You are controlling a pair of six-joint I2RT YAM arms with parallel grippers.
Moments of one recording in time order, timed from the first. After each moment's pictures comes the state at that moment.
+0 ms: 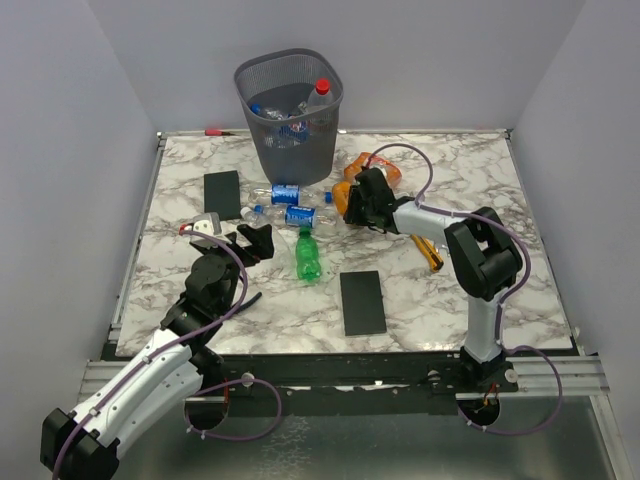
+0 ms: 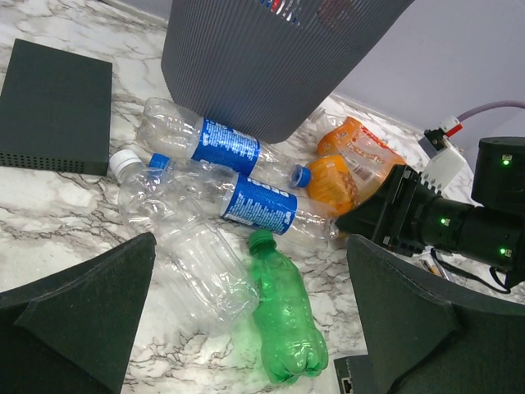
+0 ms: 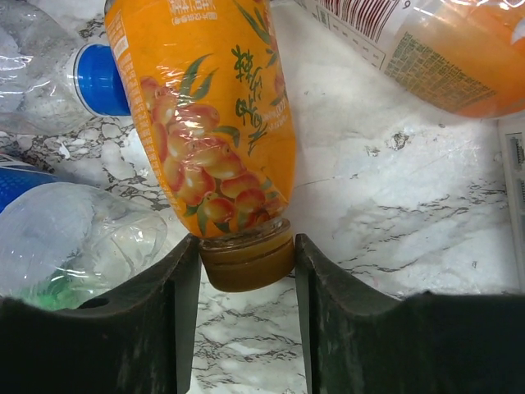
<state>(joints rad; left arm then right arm) -0.58 0.60 0.38 0.16 -0.46 -0.52 0.55 1.99 1.27 -0.07 0.13 0.49</state>
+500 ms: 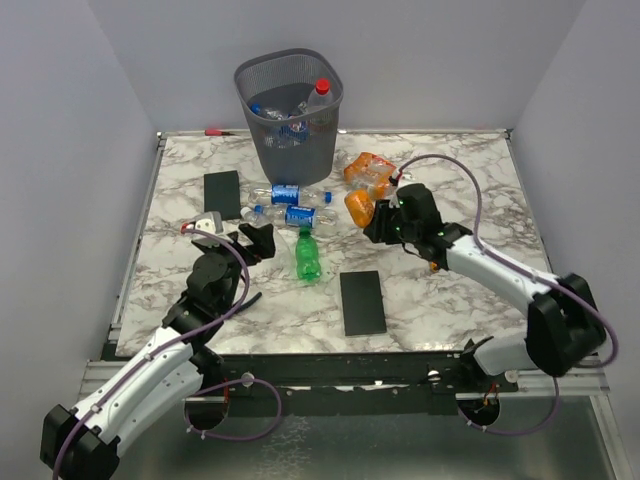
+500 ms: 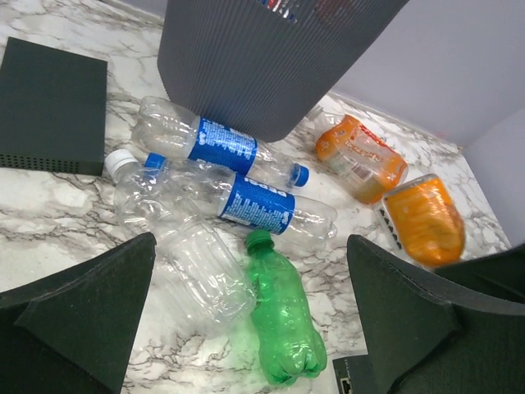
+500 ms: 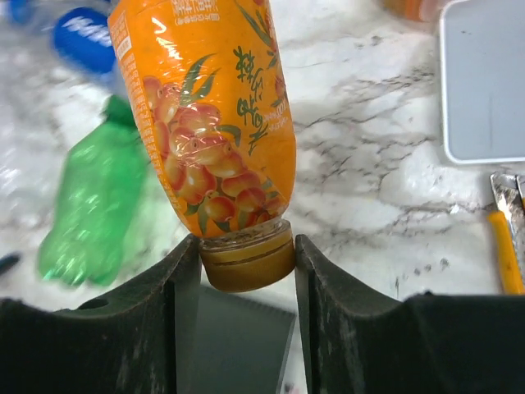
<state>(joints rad) -0.58 0.61 0.38 0.16 -0.46 -0.52 0.55 1.49 0.92 -0.10 0.05 0.39</state>
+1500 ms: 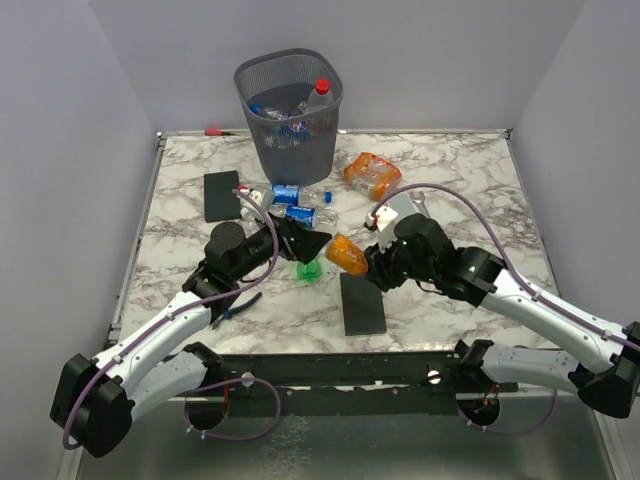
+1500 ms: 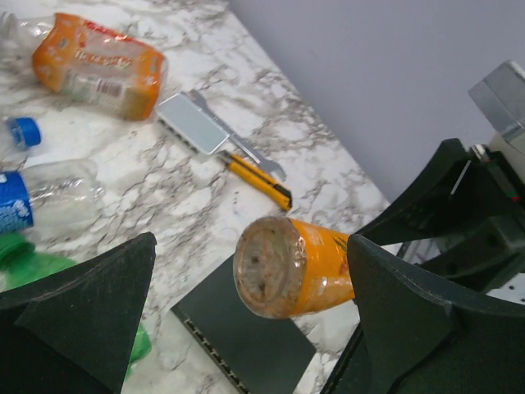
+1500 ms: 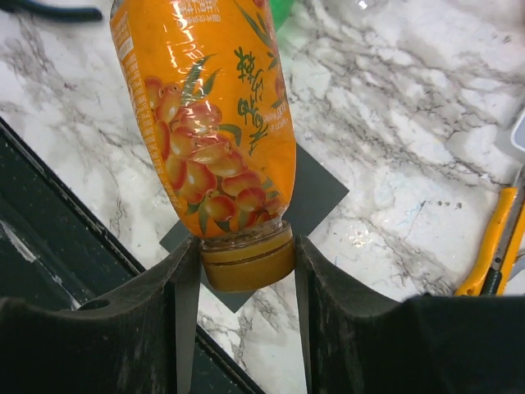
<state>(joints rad) -0.58 0.95 0.57 0.32 0.27 -0.54 0.89 1.08 0.99 -0.64 0.03 0.06</state>
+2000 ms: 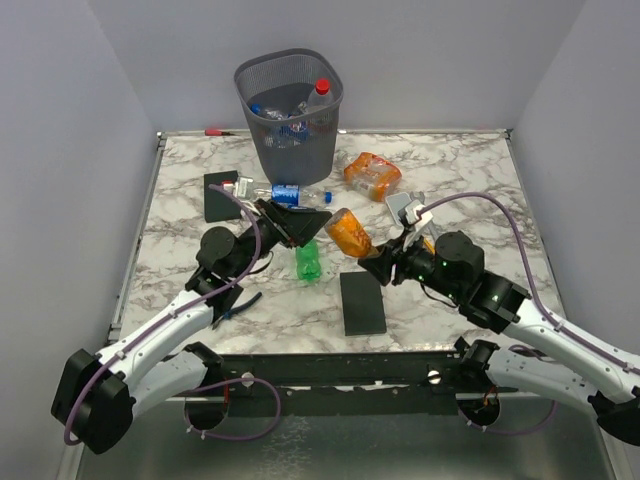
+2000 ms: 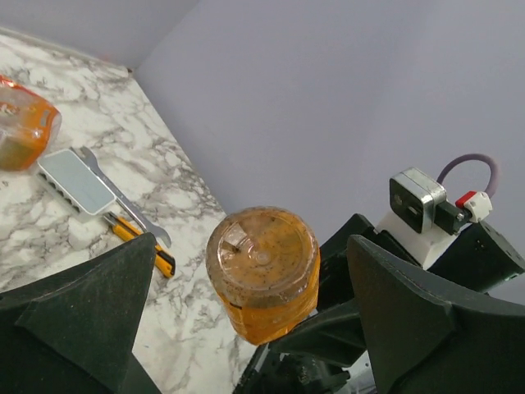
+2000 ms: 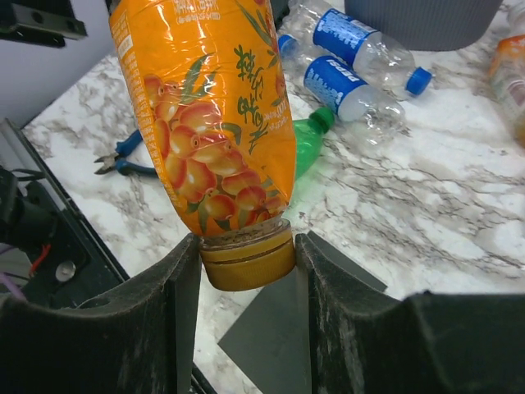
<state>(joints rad) -0.59 0.93 0.56 0.64 0.25 -0.94 0.89 0.82 0.77 -0.21 0.04 0.20</state>
